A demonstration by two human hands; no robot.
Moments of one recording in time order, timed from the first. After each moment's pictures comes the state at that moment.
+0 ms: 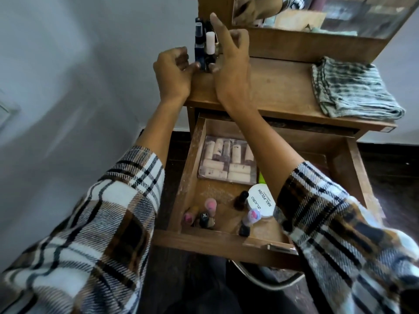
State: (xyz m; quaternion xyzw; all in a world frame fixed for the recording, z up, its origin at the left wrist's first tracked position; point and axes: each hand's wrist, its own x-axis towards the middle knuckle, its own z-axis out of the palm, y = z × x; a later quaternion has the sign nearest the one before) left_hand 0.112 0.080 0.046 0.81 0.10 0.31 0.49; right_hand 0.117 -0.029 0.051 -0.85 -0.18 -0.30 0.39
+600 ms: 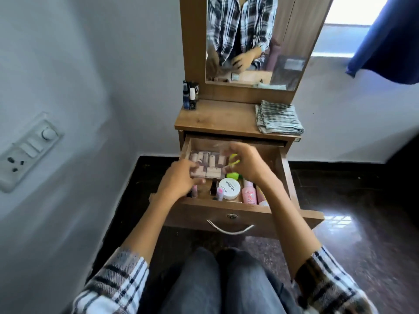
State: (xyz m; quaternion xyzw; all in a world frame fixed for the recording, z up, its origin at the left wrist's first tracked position) left_hand -0.114 0.023 0.055 0.95 0.04 -0.03 0.32; right_hand -0.064 -0.157 0.072 -0.89 -0.18 0.03 0.42
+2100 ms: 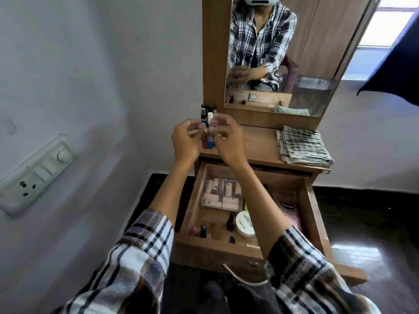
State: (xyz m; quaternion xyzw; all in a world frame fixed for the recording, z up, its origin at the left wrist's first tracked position) left_hand 0.006 0.046 0.113 0.78 0.08 0.30 0.54; right_hand 0.024 -0.051 0.109 -0.76 -0.15 -0.13 0.62
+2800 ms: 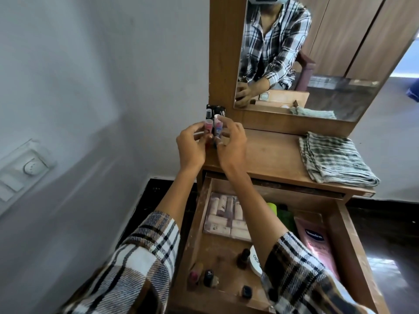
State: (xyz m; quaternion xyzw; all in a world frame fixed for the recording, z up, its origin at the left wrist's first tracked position) left_hand 0.093 0.063 0.062 0.79 0.09 0.31 0.52; right_hand 0.107 -0.023 0.054 -0.82 -0.12 -0.19 0.53
